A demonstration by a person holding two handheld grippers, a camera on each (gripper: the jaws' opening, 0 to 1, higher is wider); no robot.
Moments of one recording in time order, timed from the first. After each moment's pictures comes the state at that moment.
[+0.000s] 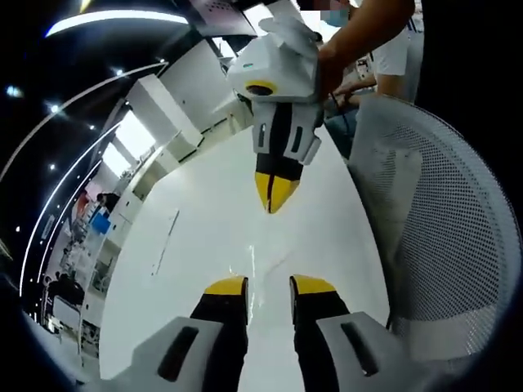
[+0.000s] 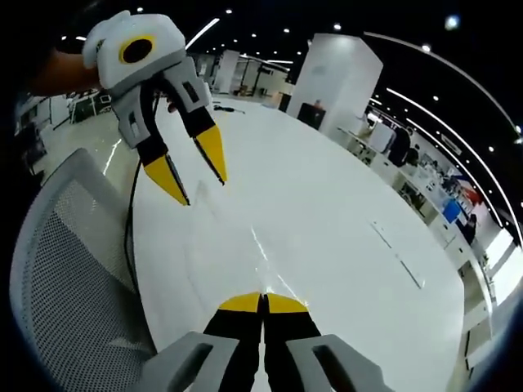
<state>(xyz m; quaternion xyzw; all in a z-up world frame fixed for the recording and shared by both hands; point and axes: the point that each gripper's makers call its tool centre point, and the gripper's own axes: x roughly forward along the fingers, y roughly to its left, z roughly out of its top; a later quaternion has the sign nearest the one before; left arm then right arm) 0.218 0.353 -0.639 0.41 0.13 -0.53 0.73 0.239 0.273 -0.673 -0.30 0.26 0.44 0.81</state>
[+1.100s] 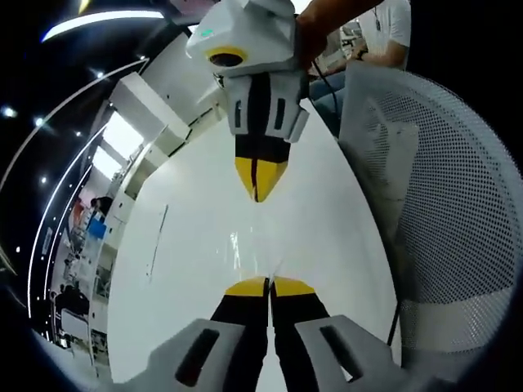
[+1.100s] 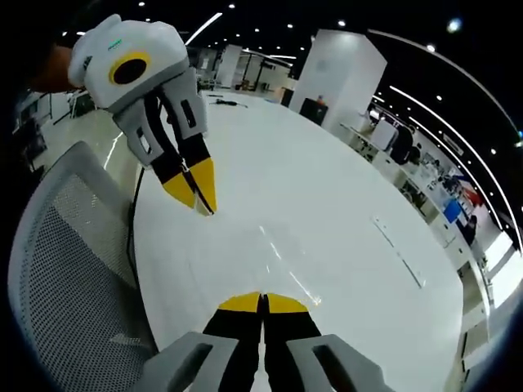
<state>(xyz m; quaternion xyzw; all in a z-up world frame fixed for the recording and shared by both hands) 0.219 0.348 -0.664 0.45 0.15 -0.53 0.71 0.234 0.276 -0.677 -0.31 0.27 0.44 0.80</state>
